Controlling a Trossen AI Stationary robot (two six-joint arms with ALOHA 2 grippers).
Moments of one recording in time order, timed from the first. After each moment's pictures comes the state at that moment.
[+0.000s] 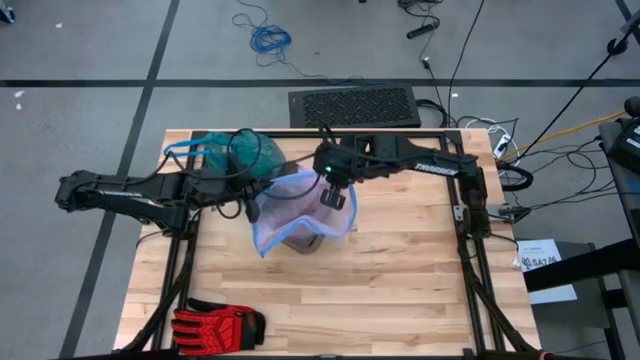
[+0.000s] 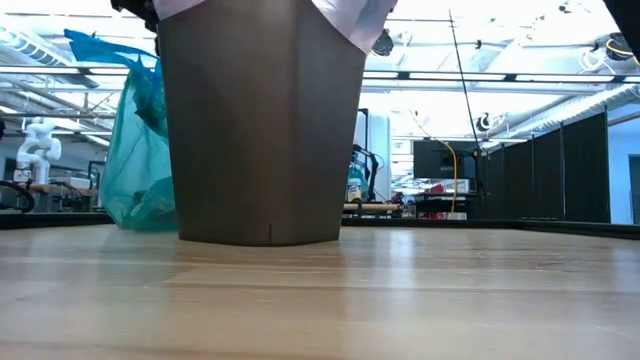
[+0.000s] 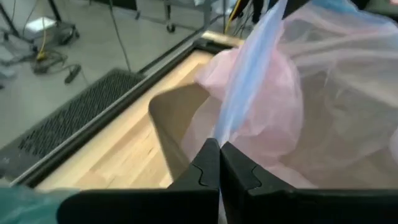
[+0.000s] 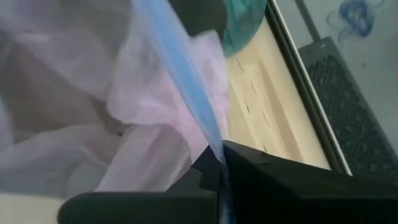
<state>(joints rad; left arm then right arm) -0.01 0.83 0.75 -0.30 -0.39 -0.23 -0.04 1.98 2.32 -1.40 0.31 0.22</state>
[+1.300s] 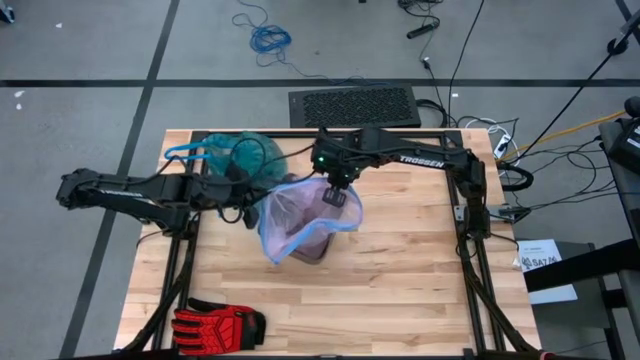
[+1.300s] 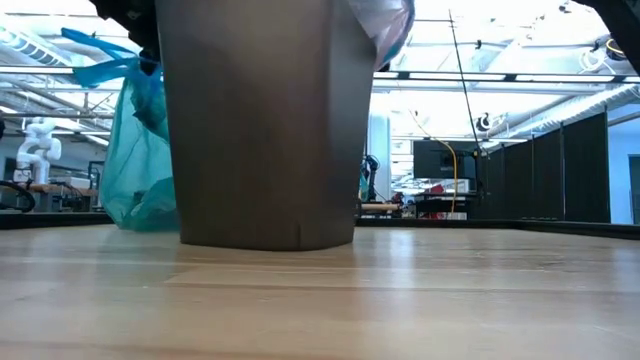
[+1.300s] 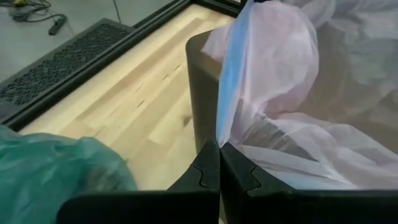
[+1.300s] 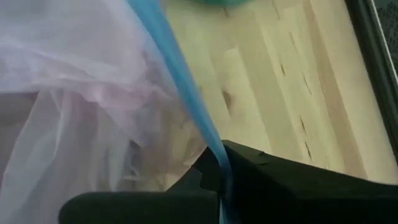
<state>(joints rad) -0.04 0.84 0.75 -0.47 -0.35 -0.39 -0.18 1.98 2.07 -1.30 0.07 0.16</state>
